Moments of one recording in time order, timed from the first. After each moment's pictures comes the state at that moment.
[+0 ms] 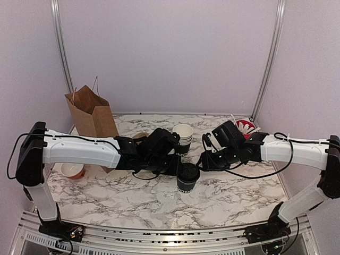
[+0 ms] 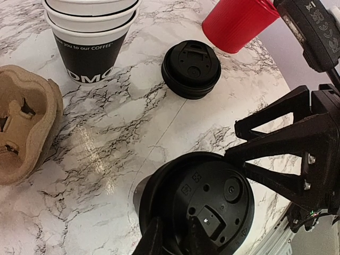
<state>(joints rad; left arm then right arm) -1.13 1.83 1.34 -0.29 -0.12 -0.71 0.77 1.40 0.94 -0.47 -0.07 0.59</state>
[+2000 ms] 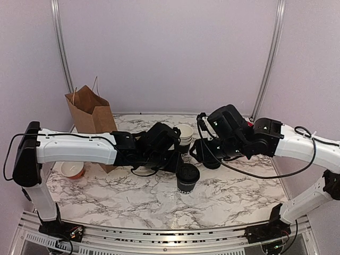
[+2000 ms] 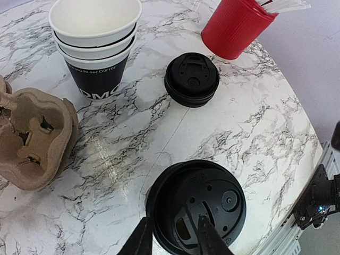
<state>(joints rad) -1.14 1.80 1.40 -0.38 -0.19 -0.64 1.00 1.34 1.25 -0.70 0.23 0.60</state>
